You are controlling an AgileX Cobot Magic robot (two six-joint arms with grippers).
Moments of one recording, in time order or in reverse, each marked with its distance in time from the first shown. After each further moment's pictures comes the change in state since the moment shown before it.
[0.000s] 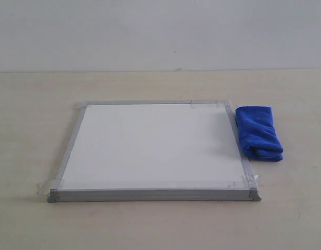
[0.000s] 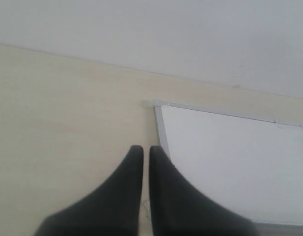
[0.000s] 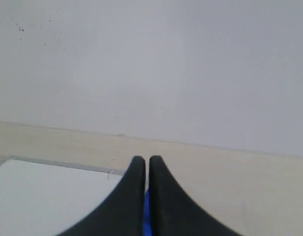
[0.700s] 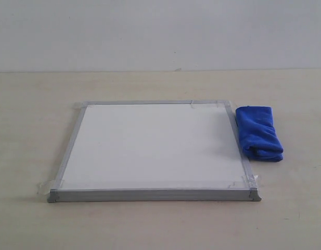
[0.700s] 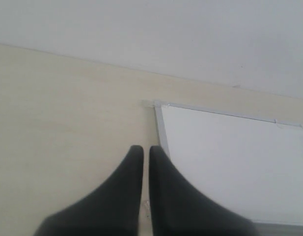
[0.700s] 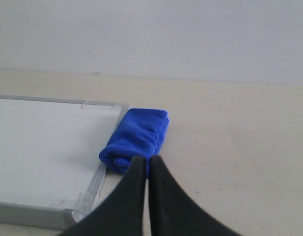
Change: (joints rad) left arm 0.000 0.000 0.000 0.000 0.002 0.000; right arm -0.097 -0.223 0.455 0.009 -0.119 -0.004
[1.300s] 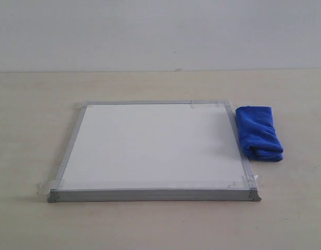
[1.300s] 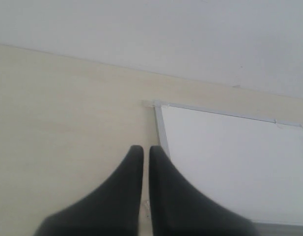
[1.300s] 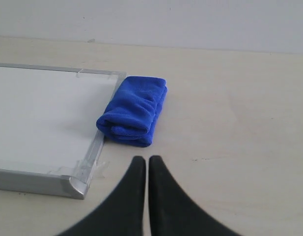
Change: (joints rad) left arm 0.000 0.000 0.000 0.000 0.000 0.000; right arm -0.008 0.000 0.005 0.004 0.095 -0.015
